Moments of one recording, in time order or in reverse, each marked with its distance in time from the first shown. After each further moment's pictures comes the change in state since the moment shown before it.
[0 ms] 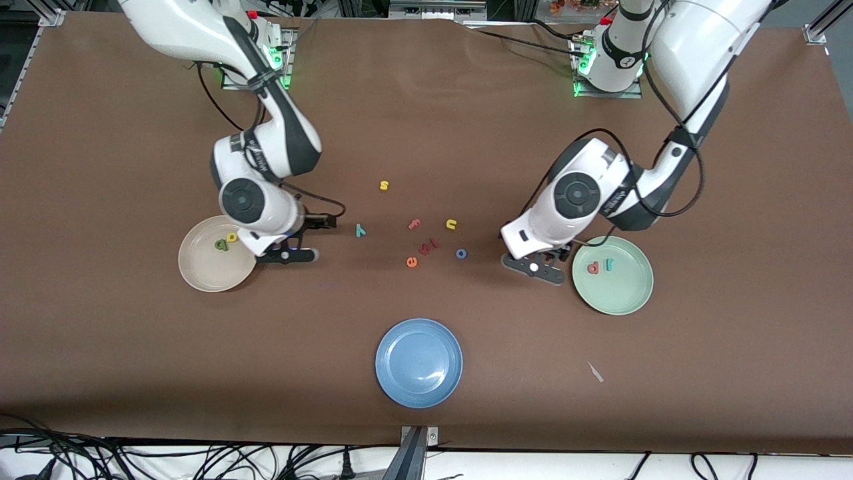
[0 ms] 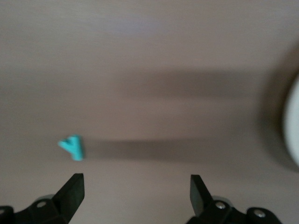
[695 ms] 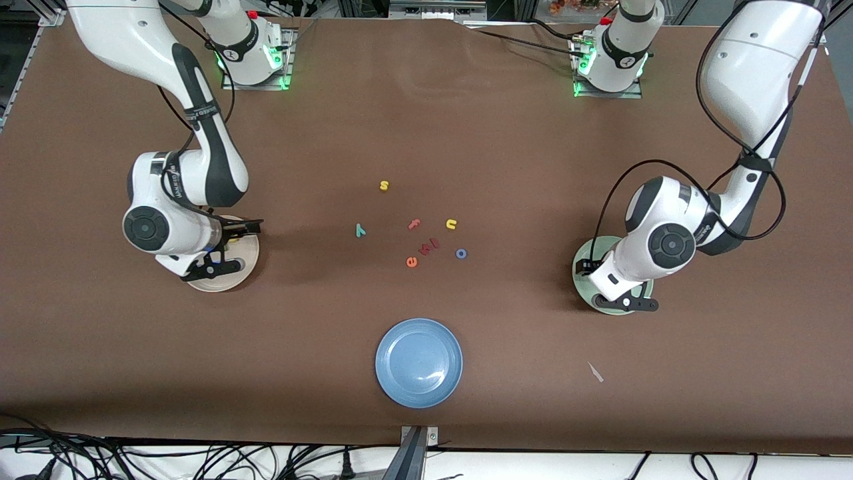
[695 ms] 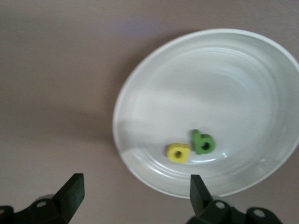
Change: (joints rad) left arm 0.166 -0.005 0.134 -0.012 0.000 0.002 0.004; right arm -0.050 0.000 -0.267 -0.010 -0.002 -0.136 -0.490
